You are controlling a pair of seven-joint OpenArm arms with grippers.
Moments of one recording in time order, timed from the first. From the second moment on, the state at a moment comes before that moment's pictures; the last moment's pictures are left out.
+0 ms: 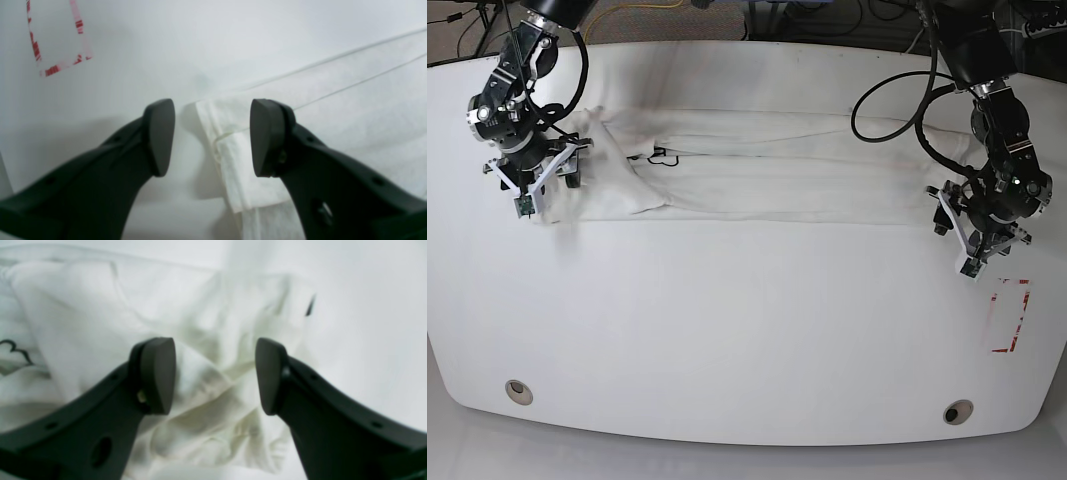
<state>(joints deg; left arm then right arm) -6.6 -12.5 -21.6 94.8 -5.8 -42.1 63.4 -8.4 9.2 34.0 101.0 12.6 40.0 -55.2</state>
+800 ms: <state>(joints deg) -7.0 -11.7 -35.1 96.1 -17.2 -41.9 67.2 -13.7 1.4 34.2 106.9 18.7 40.0 -58.7</state>
